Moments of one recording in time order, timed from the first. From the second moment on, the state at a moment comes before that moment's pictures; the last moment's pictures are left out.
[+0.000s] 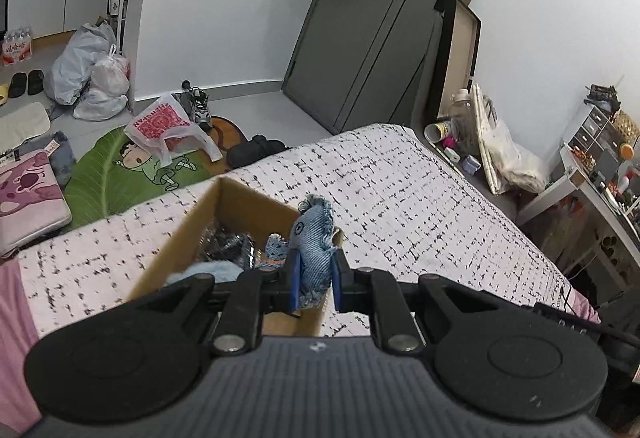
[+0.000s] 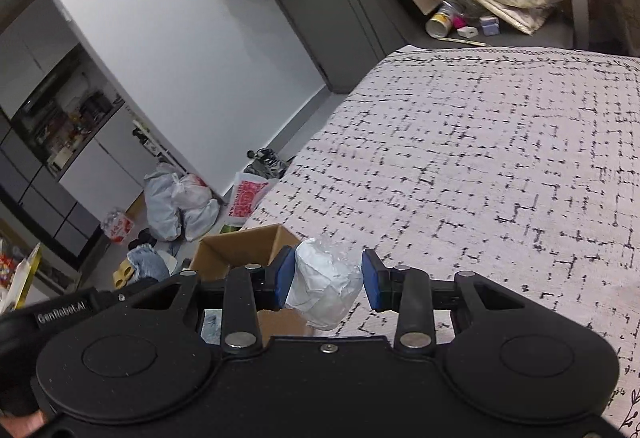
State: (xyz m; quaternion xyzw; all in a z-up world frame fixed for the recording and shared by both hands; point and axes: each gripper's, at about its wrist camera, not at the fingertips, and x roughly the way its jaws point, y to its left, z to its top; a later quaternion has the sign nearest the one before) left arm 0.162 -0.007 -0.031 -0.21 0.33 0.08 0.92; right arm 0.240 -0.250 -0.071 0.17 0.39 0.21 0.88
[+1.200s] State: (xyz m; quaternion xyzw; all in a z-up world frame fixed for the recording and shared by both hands) left arm 0.171 0.091 -0.073 -0.31 0.36 0.02 0.88; right arm 0.222 -0.125 -0.090 0.10 0.43 0.27 0.85
